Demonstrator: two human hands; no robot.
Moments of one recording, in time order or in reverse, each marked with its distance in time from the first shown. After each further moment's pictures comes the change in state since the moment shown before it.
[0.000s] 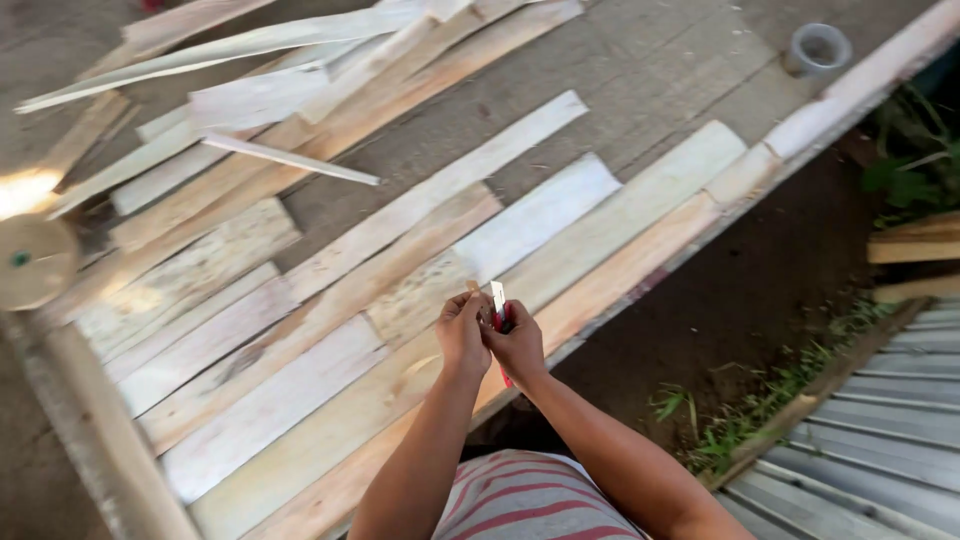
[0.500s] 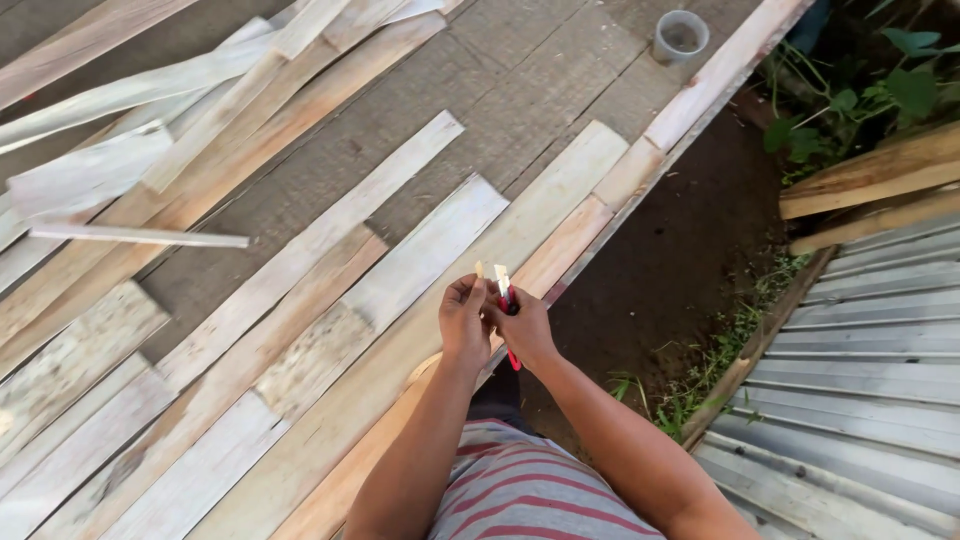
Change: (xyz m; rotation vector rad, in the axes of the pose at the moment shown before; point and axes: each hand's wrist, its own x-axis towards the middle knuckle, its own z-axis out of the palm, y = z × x) left_hand -0.018 -0.101 0.171 0.110 -0.272 -0.104; right_hand 0.099 -0.070 -0.166 -0.029 0.142 0.013
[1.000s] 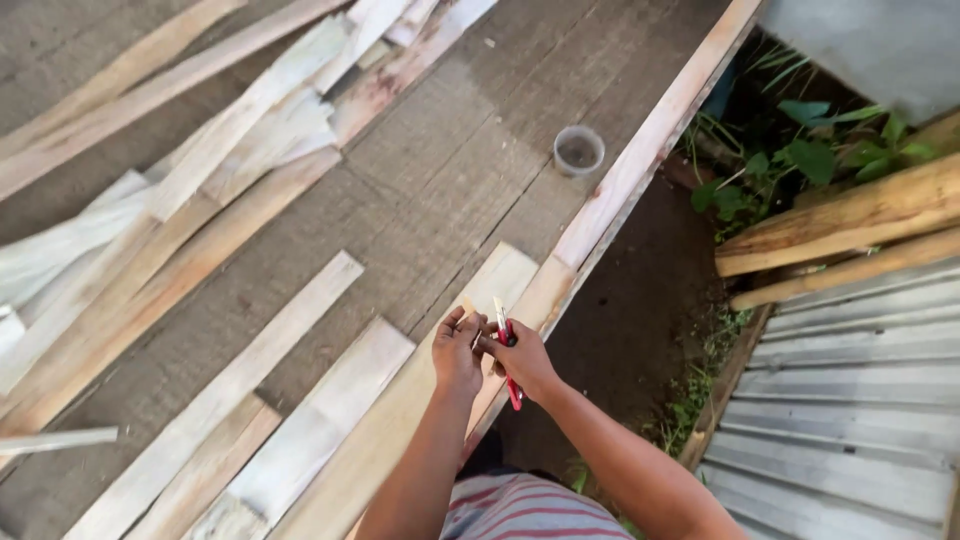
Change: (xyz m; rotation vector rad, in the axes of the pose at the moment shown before) left_hand 0.156 -0.077 0.239 -0.050 -0.057 -0.095; right_hand 0.228 -0.102 -0.151 0.093 -0.059 0.116
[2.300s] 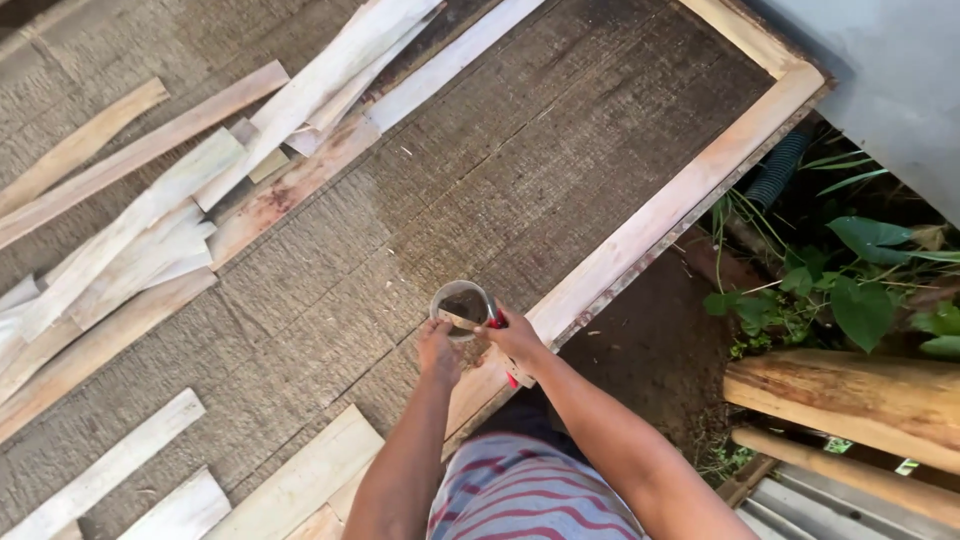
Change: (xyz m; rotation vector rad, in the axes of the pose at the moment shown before) left_hand 0.349 -0.196 0.361 0.172 0.415 -0.011; right_hand 0.470 -0.155 -0.324 -0.172 -0.315 0.118
